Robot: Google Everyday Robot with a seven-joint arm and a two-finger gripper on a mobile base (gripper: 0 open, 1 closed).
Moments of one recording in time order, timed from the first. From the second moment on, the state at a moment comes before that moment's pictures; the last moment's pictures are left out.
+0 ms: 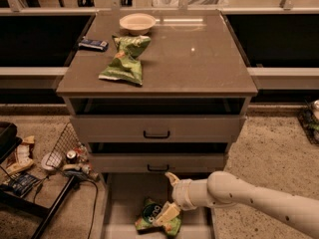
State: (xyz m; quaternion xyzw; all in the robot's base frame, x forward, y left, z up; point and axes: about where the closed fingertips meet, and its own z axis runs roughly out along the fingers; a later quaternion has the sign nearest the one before) arm 0.459 -0.005 0.448 -0.53 0.72 0.29 0.35
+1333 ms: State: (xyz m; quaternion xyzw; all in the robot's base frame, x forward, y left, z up) arm 0.498 -0.021 0.240 -0.53 0.75 0.26 0.29
